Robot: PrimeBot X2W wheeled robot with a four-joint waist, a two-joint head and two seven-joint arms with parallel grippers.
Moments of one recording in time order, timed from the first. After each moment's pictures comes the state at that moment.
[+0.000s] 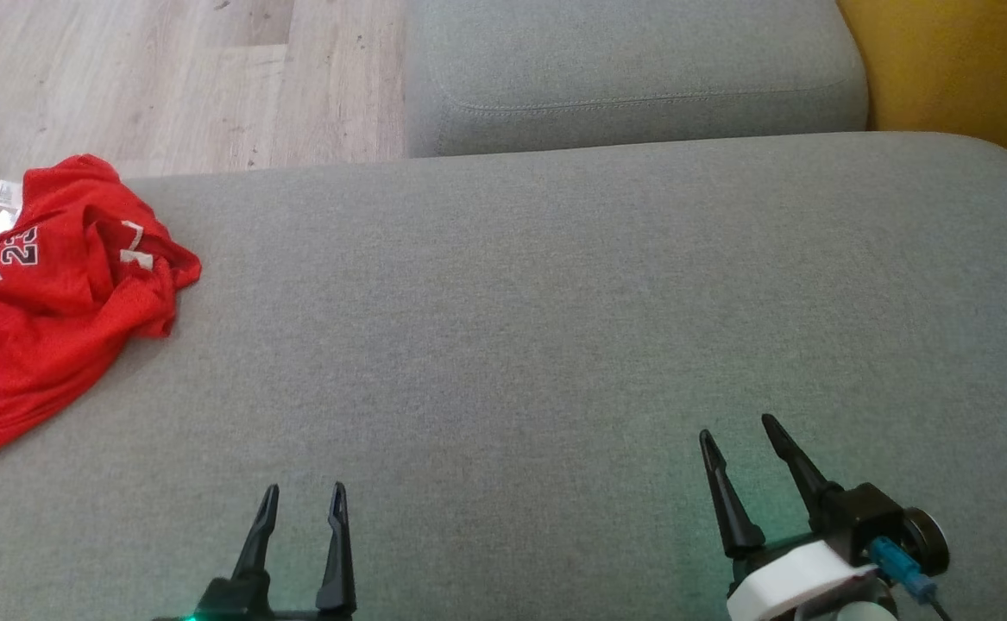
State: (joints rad) left arm 0.11 0.05 -0.21 0.28 -0.17 0.04 -0.25; right arm 0.04 -0.04 0.17 0.33 0.04 0.13 -0.25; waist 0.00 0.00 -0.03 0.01
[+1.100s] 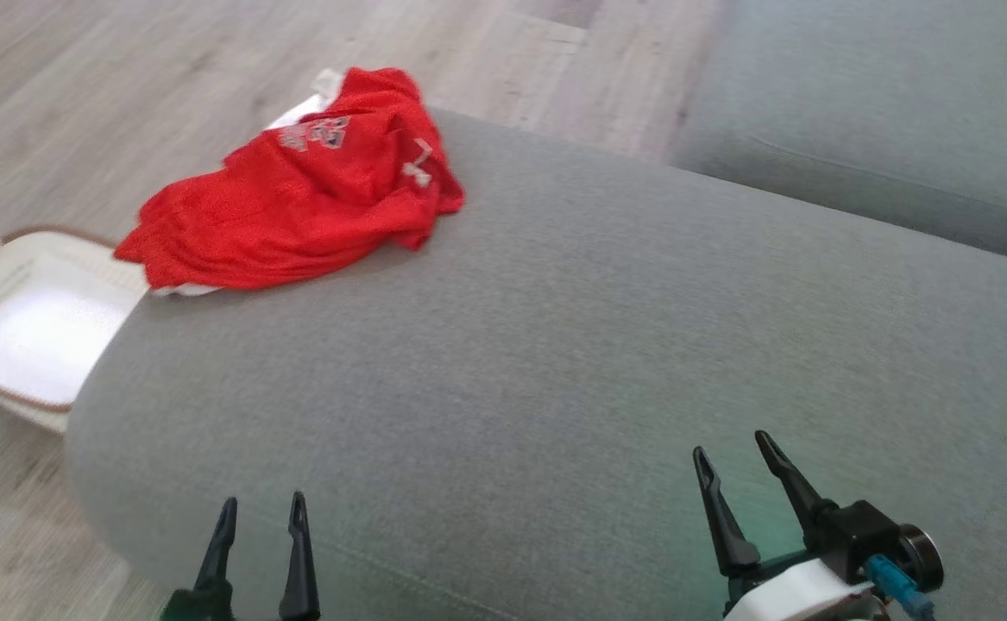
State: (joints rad) left arm 0.13 0.08 -0.17 0.28 -0.19 0.06 -0.25; right arm 0.07 -0.04 0.19 0.31 0.05 0.13 -0.25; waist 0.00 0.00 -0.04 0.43
